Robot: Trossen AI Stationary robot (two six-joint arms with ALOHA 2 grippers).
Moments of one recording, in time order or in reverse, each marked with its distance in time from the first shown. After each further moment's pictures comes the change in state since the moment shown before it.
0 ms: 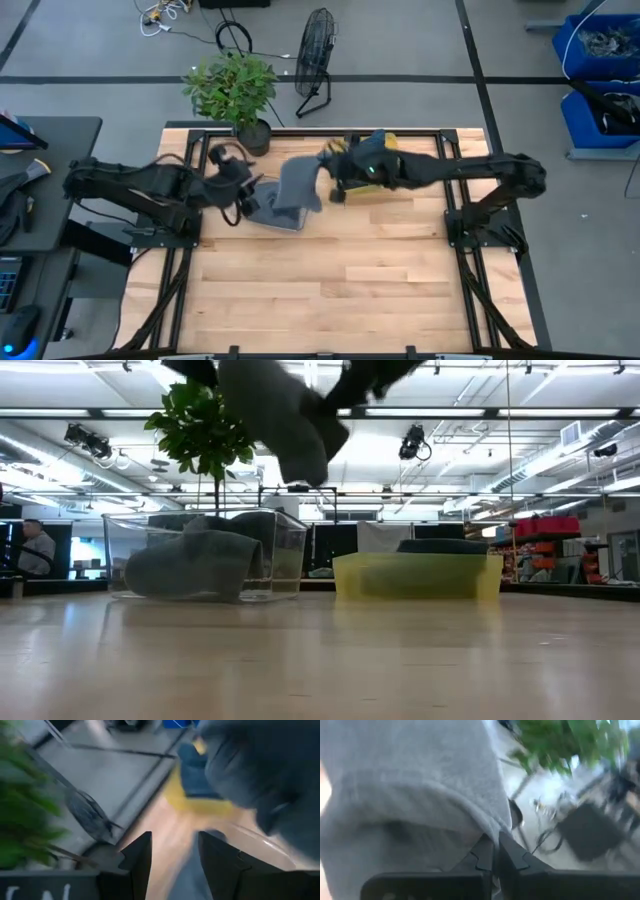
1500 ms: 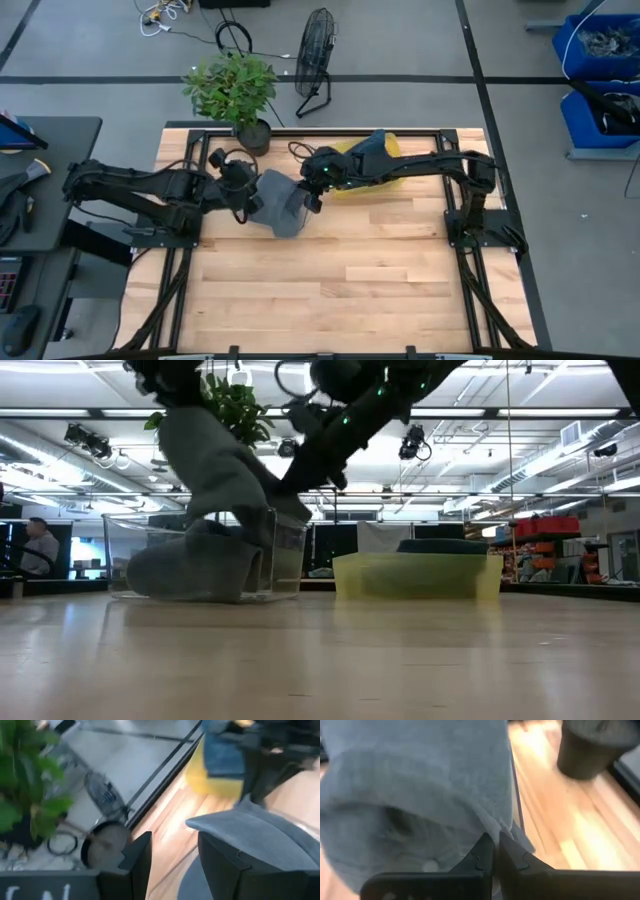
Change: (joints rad) left arm 0.050 0.002 -0.137 0.037 -0.050 -0.073; right arm -0.104 0.363 0.143 -0.053 -0.367 0.413
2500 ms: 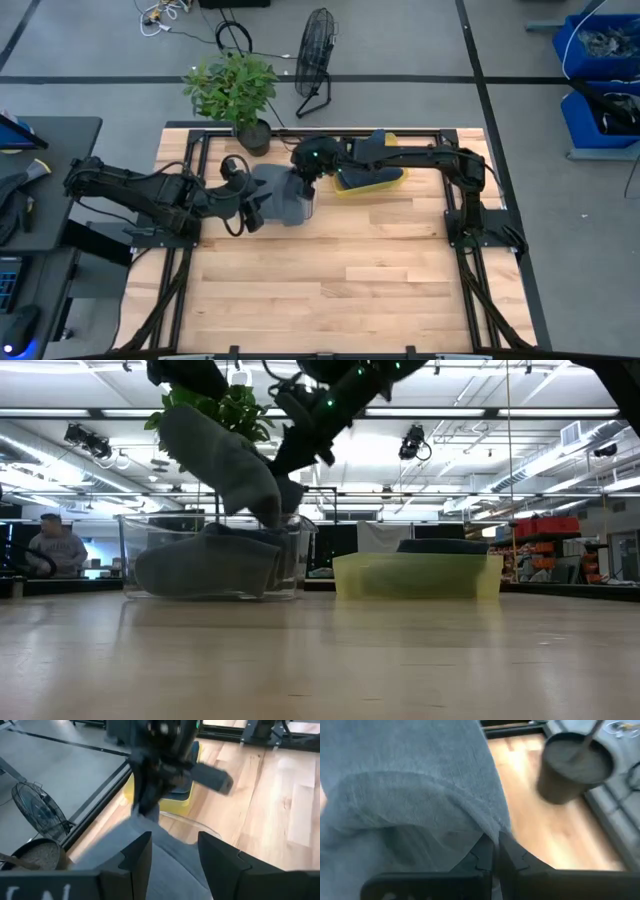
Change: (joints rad) left arm -0.100 -0.012 0.029 0.122 0.176 -0.027; right arm -0.042 0.084 0.262 -0.200 0.041 -0.118
